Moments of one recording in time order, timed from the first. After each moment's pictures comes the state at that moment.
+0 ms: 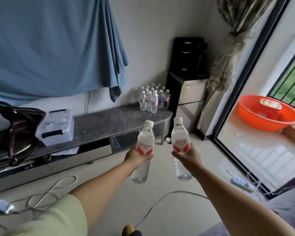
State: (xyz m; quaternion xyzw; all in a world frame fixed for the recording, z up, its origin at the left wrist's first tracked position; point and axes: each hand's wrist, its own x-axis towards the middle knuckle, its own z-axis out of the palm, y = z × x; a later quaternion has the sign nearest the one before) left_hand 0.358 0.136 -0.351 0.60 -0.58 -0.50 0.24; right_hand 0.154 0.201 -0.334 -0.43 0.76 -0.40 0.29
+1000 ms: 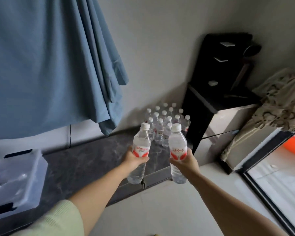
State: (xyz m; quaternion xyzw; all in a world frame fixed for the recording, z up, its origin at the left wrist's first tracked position) left_hand 0.288 -0.399 -0.378 0.62 -0.51 -0.54 0.25; right_hand 0.085 -0.335 -0.379 -0.39 0.76 -0.39 0.35
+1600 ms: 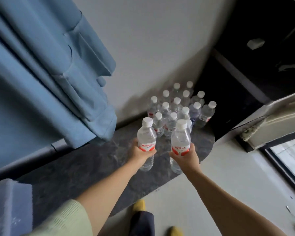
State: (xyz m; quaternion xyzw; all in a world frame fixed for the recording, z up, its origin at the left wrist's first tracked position) left_hand 0.251 -0.622 -0.488 0.66 -0.50 -0.52 0.18; right_hand 0.089 -0.551 -0.486 -0.26 0.80 -0.36 0.40
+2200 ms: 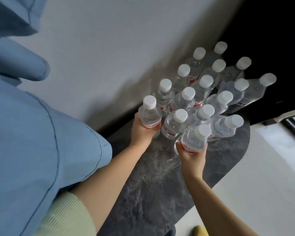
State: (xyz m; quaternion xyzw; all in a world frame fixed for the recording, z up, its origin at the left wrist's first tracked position) left_hand 0.227 -0.812 -0.653 0.59 -0.55 -0.55 0.24; right_hand 0.138 -0.674 -0.663 -0.07 0.81 -0.52 0.27
